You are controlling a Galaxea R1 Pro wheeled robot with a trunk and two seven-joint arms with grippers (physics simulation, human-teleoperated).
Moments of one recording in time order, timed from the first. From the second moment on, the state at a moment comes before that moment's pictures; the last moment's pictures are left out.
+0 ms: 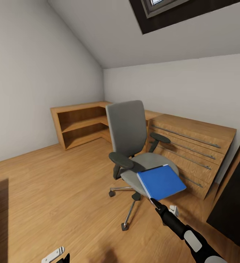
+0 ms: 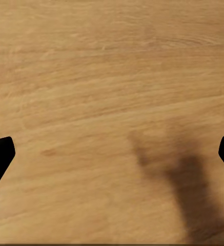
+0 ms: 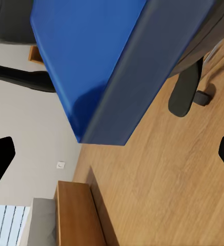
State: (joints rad) left arm -0.03 0.05 -0.02 -0.87 0.55 0.02 0.17; right arm -0.52 -0.07 -0.25 -0.37 -0.67 0.28 0.80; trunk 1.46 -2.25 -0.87
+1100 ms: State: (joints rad) left arm -0.03 0.05 -0.02 -0.86 0.55 0.02 0.17; right arm -0.52 -0.08 -0.26 -0.36 -0.73 0.37 0.80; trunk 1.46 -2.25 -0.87
